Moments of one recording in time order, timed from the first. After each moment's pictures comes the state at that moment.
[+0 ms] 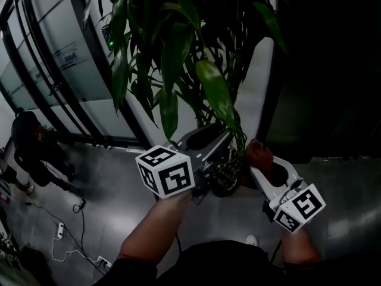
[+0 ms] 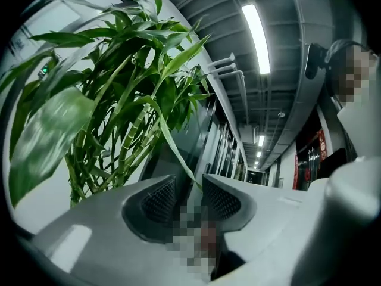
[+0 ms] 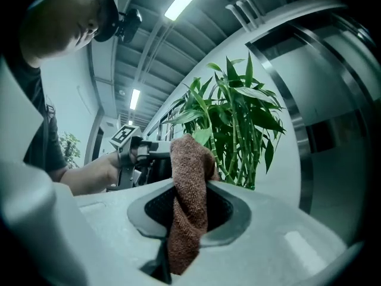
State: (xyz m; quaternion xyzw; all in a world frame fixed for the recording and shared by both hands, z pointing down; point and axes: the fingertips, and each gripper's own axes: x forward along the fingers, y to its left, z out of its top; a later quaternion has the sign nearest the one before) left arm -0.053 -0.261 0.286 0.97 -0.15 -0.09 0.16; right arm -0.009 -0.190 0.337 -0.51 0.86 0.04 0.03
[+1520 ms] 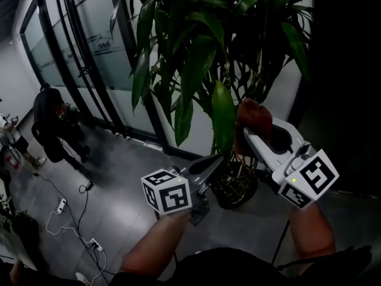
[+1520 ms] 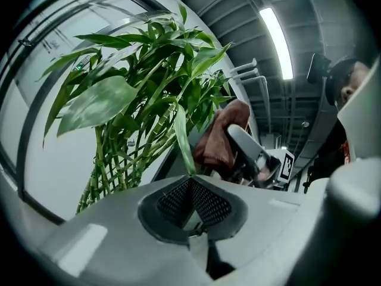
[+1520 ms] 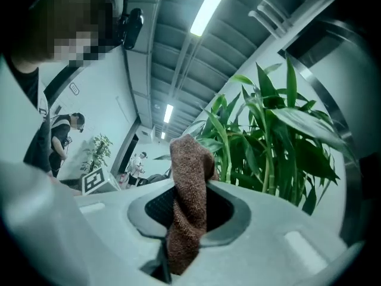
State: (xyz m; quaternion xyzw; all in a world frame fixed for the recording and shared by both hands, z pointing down) left arm -0.074 -0.268 0.332 0.94 -0.24 -0.11 0.22; right arm -0.036 -0.261 0.215 -0.37 0.92 0.16 0.05
